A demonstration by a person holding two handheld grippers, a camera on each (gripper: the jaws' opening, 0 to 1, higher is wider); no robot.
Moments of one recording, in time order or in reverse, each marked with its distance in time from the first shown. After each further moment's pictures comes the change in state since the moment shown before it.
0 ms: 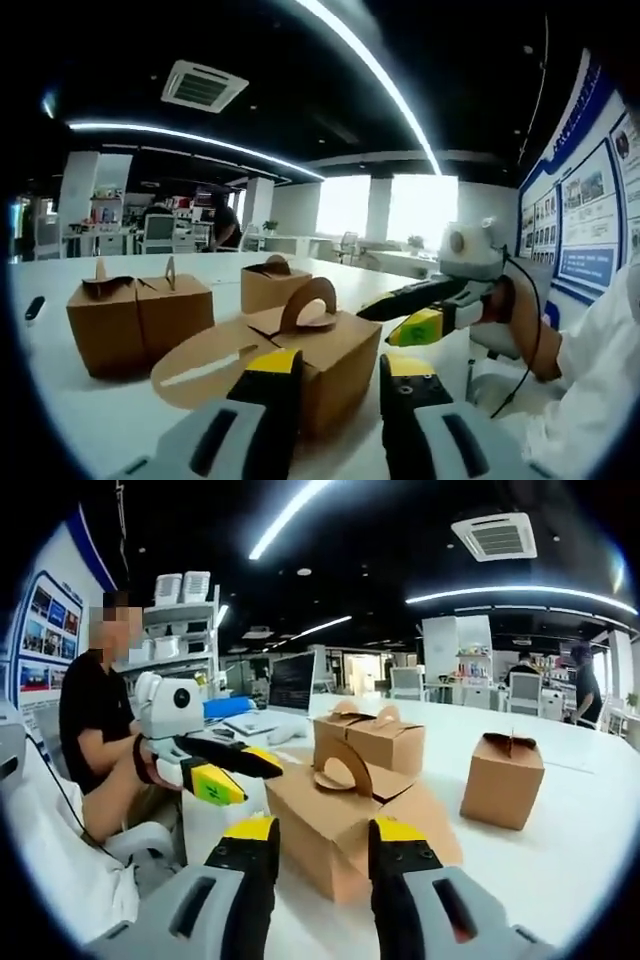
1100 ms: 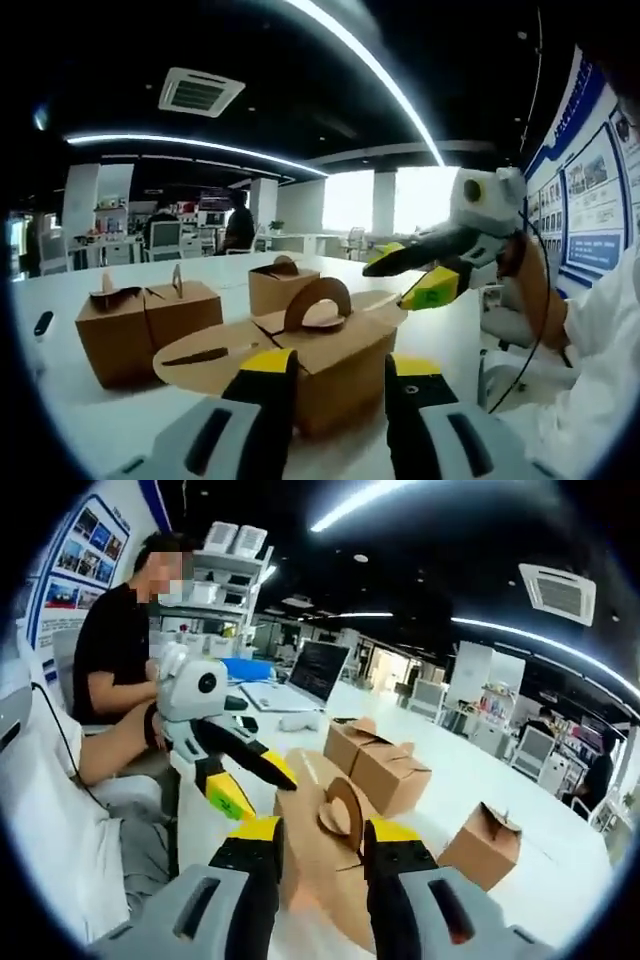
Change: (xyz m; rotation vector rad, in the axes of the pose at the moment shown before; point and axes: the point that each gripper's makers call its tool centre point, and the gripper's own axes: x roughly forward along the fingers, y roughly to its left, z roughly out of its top) left arm 0.001 0.005 0.000 0.059 0.027 0.039; right arm 0.007 0.015 0.040 -0.322 0.110 0.065
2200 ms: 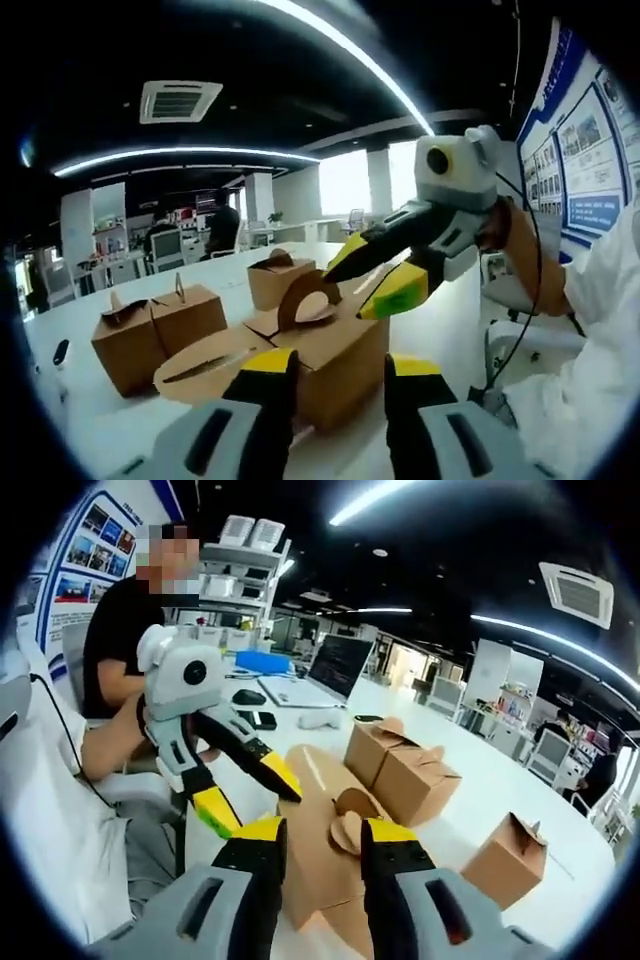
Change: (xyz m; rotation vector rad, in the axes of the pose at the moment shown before) left arm -0.012 -0.012 -0.005 0.099 0.054 0.020; right arm 0.024 0.019 -0.002 -0.017 0.016 0.057
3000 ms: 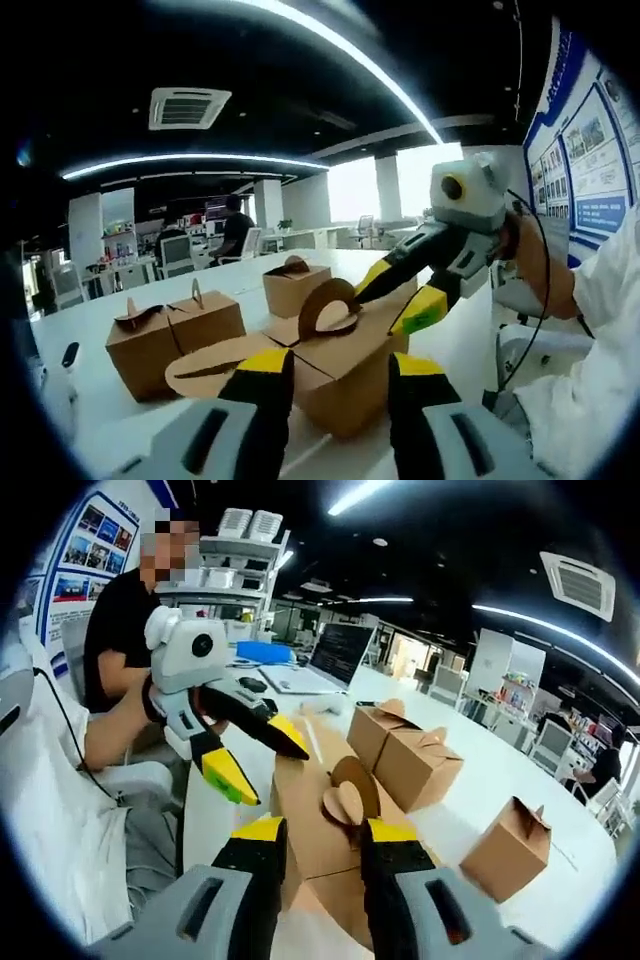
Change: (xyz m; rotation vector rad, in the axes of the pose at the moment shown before) left arm -0.004 0.020 0.002 0.018 -0.005 0.056; right arm -0.004 -0.002 -0.011 0.007 0.031 0.004
